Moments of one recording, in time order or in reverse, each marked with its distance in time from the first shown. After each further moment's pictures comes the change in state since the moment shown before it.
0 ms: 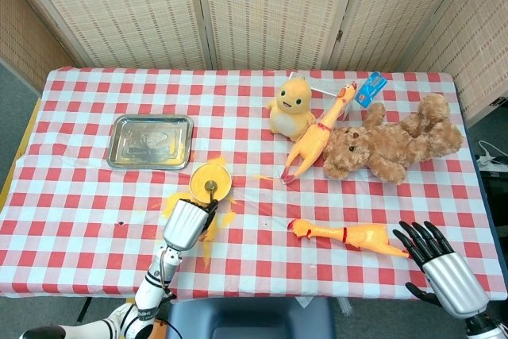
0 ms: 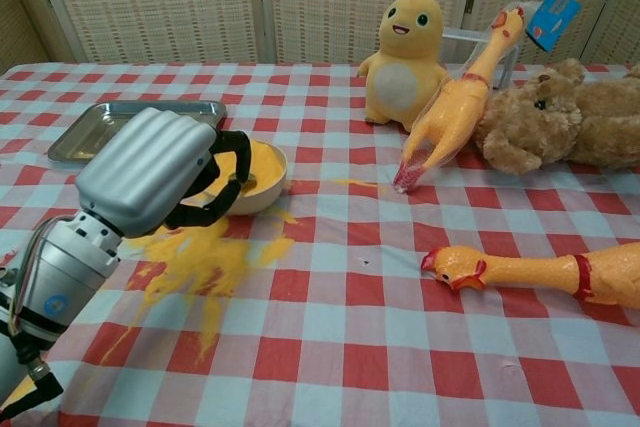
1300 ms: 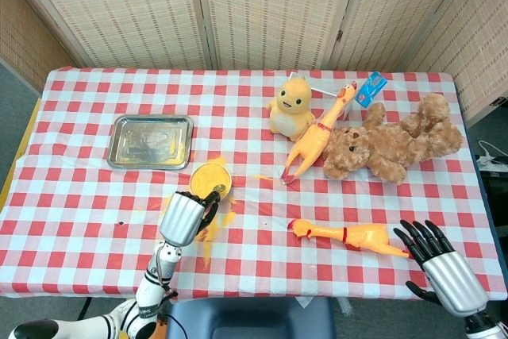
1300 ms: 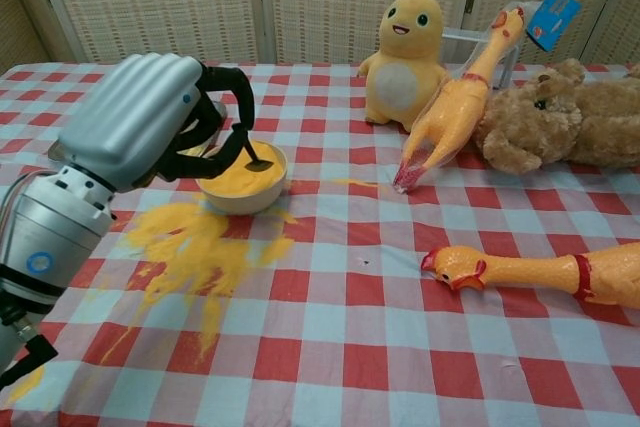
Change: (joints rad) left arm -0.028 0.060 -0.044 -0.182 -0.011 0.043 -0.043; right arm 0.001 -0.003 0.004 0.000 0.011 -0.005 -0.005
